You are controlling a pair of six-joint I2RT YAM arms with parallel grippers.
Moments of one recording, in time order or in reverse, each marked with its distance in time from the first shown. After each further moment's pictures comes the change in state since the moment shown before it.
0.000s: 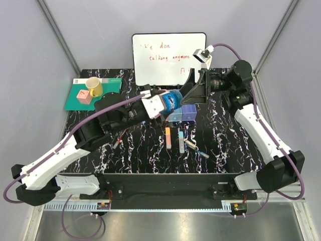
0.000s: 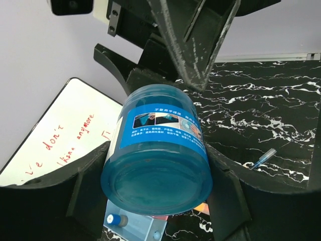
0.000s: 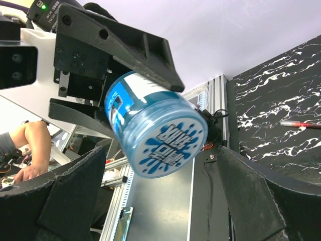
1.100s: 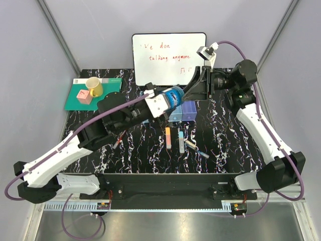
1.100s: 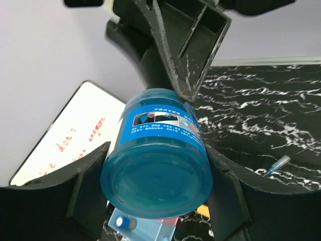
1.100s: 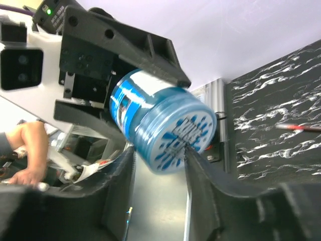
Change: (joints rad) left arm -0.034 0.026 0.018 0.030 -0.071 0.031; right arm -0.027 -0.004 0.014 0.064 -0.020 0.051
